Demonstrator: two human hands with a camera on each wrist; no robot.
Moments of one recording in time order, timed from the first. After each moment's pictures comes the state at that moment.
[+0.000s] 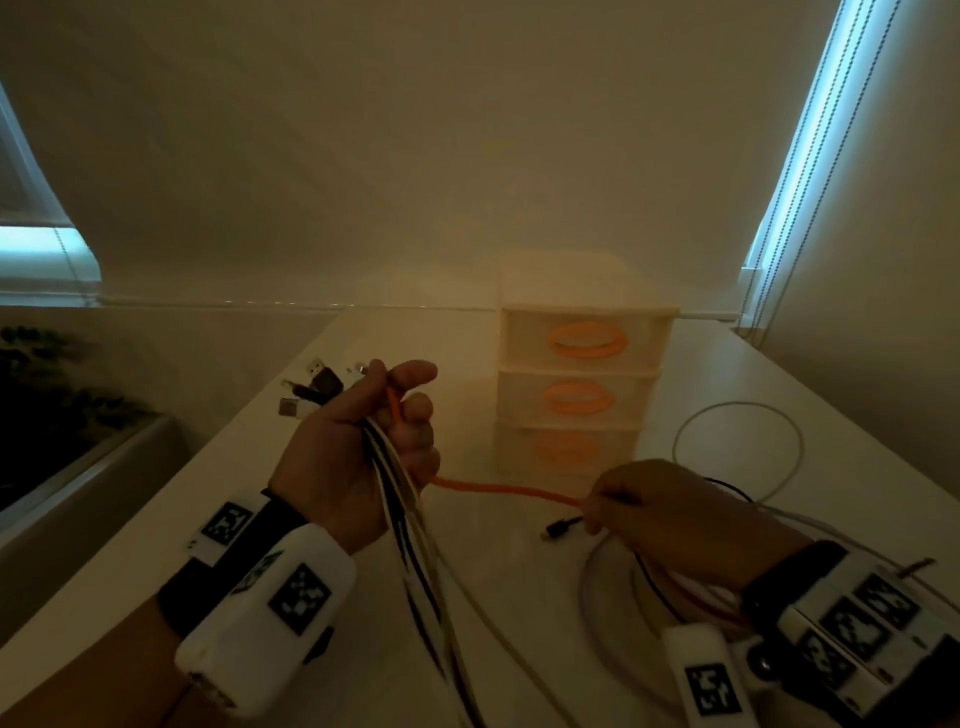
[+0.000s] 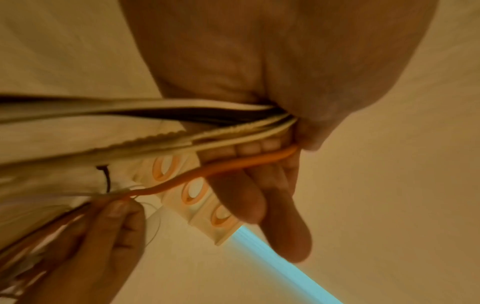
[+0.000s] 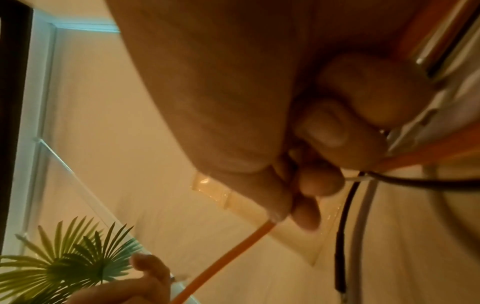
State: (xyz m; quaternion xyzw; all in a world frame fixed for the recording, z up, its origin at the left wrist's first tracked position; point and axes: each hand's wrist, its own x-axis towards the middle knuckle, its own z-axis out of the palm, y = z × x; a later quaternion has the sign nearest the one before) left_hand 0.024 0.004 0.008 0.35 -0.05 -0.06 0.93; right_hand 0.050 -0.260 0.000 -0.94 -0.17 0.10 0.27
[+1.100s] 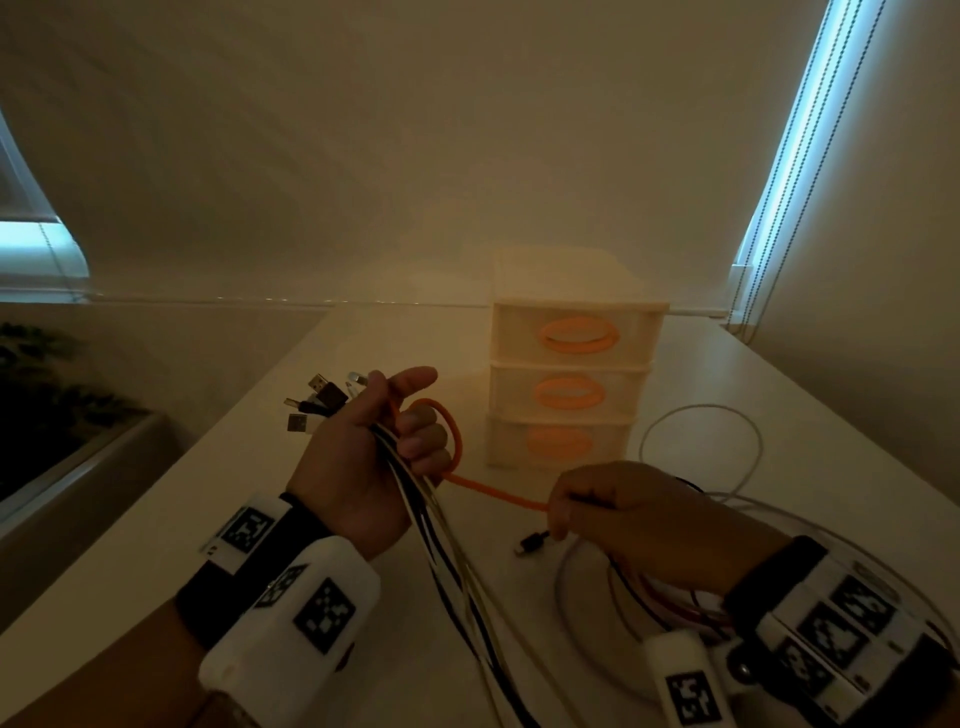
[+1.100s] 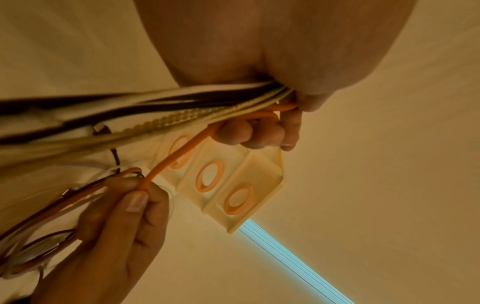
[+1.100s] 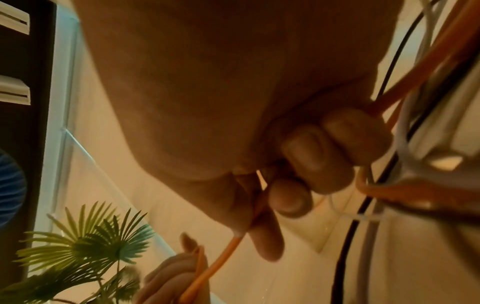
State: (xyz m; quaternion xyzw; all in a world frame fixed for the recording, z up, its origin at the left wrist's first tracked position) left_hand 0.028 -0.011 -0.003 0.33 -0.02 -0.02 0.94; right_hand 0.035 -0.249 0.003 -0.90 -0.28 0.11 0.33
